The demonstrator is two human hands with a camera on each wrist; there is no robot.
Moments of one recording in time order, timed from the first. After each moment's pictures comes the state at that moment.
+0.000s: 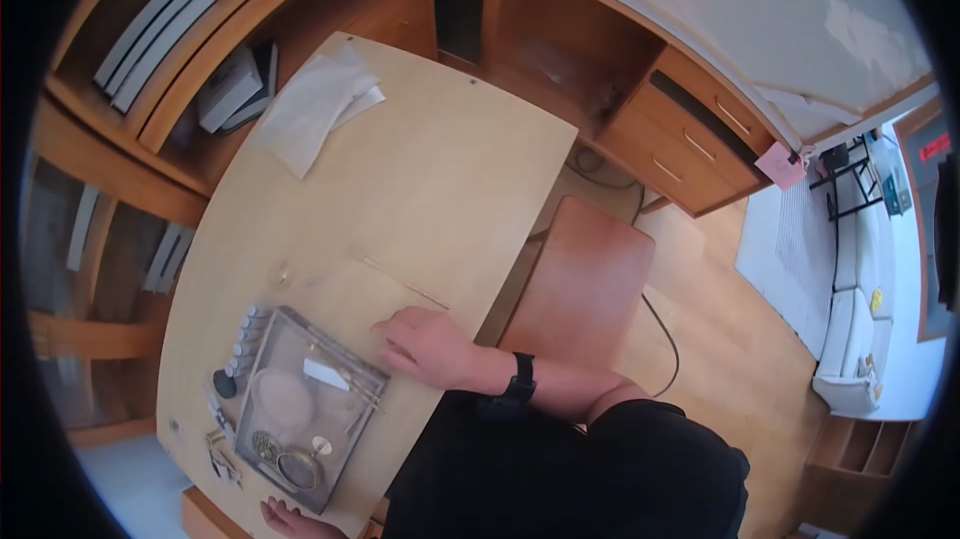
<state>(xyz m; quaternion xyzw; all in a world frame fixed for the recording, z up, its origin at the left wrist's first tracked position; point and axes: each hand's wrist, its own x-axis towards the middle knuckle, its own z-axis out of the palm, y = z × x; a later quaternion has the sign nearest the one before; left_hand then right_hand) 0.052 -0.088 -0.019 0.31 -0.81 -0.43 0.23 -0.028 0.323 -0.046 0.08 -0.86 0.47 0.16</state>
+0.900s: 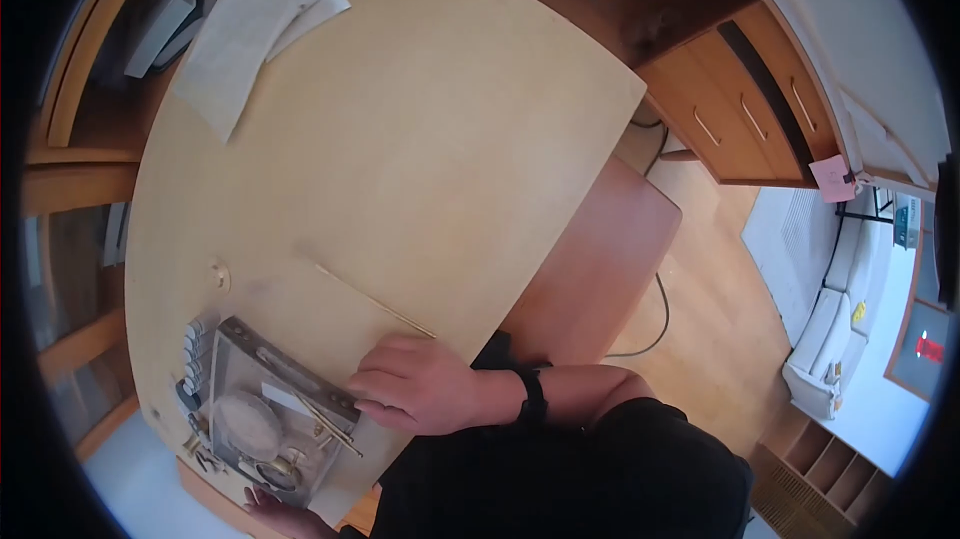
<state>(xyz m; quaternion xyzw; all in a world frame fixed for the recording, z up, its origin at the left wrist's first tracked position) 0.037 -0.122 -0.031 0.39 -0.74 -0.51 0.19 -0.032 0.343 -0.057 0.12 -0.77 0.61 0.16</state>
